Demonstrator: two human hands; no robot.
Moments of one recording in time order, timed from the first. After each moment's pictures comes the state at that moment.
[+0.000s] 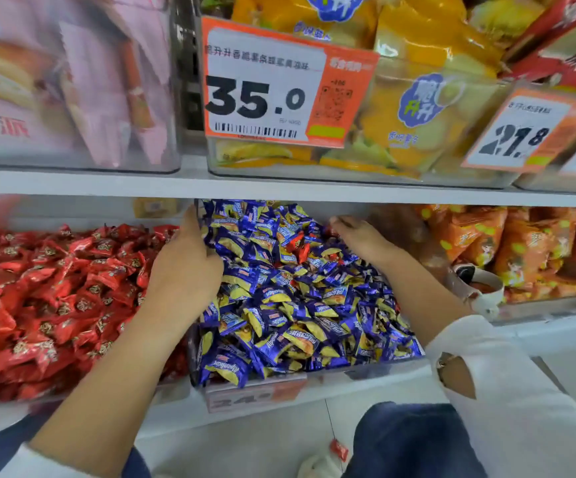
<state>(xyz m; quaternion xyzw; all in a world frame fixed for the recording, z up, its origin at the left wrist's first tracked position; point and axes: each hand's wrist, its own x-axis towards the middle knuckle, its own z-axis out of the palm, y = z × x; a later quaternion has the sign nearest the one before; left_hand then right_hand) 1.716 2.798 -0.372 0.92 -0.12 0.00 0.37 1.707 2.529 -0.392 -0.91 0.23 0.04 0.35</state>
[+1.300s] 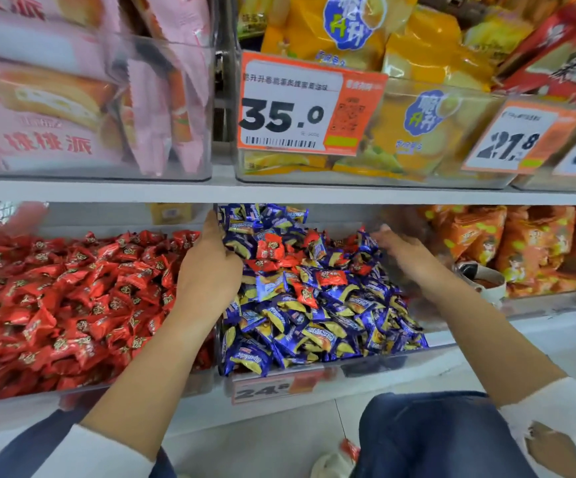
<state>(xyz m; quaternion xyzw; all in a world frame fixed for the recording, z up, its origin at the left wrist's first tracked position) 1.710 2.803 -0.366 0.89 -0.10 -0.04 0.45 1.642 2.534 -0.367 -0.84 0.31 -0.03 0.44</state>
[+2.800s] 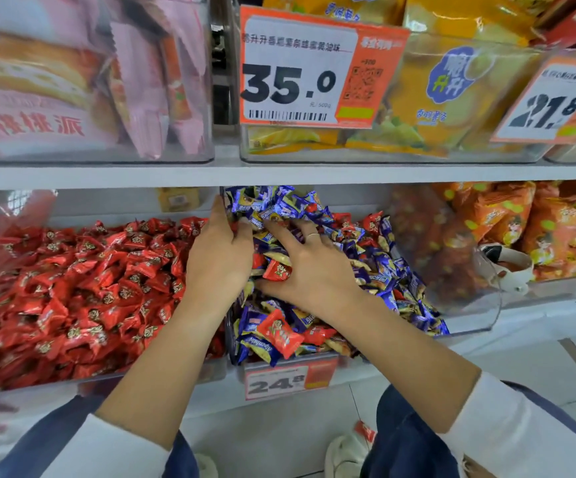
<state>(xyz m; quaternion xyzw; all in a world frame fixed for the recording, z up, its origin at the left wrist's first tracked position) 1.719 2.797 -0.381 0.88 -0.08 -0.02 0.47 1.665 2.671 -0.400 -0.99 0.07 -0.09 0.11</state>
